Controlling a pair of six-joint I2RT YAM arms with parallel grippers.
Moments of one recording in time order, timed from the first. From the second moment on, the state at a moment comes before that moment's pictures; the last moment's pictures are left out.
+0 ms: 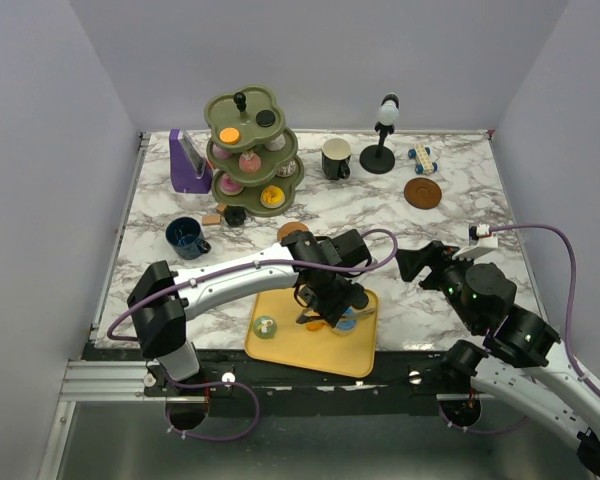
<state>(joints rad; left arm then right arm) -1.12 1.64 1.41 -1.02 0.15 -0.34 0.82 0.44 0.66 -0.46 0.51 0.60</state>
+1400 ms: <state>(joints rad) -1.12 1.68 1.42 -1.02 0.13 -0.31 0.82 0.45 0.66 -0.46 0.51 0.60</state>
